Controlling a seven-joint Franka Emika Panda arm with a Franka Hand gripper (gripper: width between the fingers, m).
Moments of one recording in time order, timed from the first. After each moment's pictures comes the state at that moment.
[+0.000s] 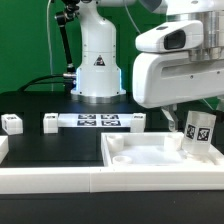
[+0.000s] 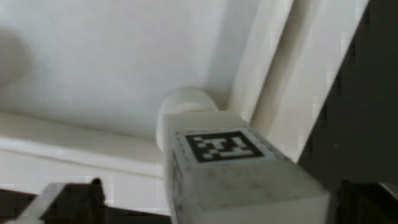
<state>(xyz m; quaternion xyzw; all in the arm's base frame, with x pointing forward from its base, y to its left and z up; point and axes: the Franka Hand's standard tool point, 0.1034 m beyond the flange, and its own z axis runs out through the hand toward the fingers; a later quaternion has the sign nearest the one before) 0.623 0.116 0.082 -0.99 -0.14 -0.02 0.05</state>
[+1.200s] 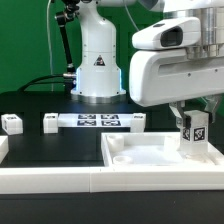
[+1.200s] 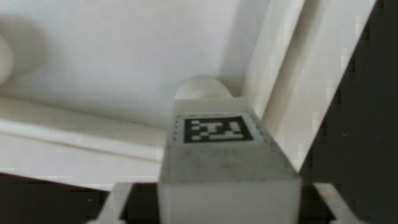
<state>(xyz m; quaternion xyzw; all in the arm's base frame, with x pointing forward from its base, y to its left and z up) 0.628 0.108 0.085 -0.99 -0.13 -0.02 0.05</state>
